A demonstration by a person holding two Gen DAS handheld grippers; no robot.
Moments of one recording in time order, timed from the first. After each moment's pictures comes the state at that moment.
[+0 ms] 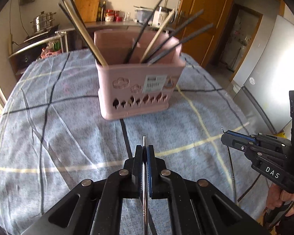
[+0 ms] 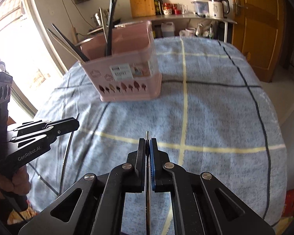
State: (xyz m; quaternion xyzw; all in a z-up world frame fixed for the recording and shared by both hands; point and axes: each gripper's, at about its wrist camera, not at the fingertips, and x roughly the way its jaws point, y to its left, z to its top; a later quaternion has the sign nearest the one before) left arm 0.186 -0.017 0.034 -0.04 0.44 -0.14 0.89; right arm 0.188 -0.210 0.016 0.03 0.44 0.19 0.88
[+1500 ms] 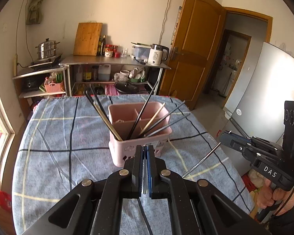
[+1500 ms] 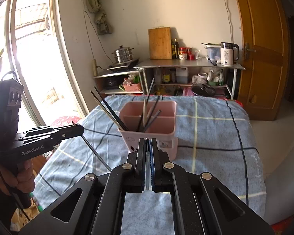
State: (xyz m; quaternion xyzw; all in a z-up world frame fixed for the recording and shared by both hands) left arm 0.167 0.018 0.154 -0.06 0.34 -0.15 0.93; right arm 0.175 -0.199 0.130 0.02 0.30 0.24 0.92
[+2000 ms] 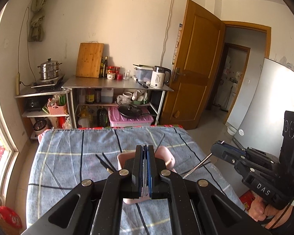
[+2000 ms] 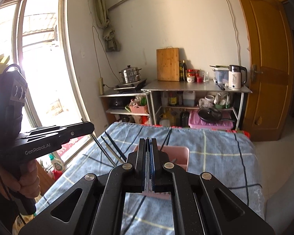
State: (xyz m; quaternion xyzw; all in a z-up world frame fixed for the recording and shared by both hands) left arm 0.220 0.034 0.230 -0.06 0.28 -0.14 0.95; right arm 0.216 -0.165 0.189 0.03 0.23 0.25 0.94
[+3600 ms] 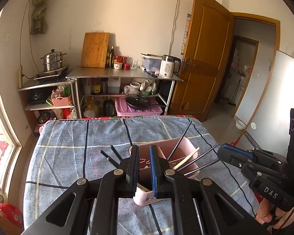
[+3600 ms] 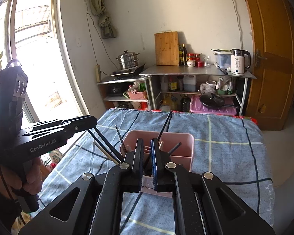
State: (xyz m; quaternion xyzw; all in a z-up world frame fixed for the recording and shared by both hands) left arm 0.256 0.042 0.173 -0.05 0.30 -0.12 0.94; right arm 0.250 -0.157 0.144 0.03 0.28 0.25 0.93
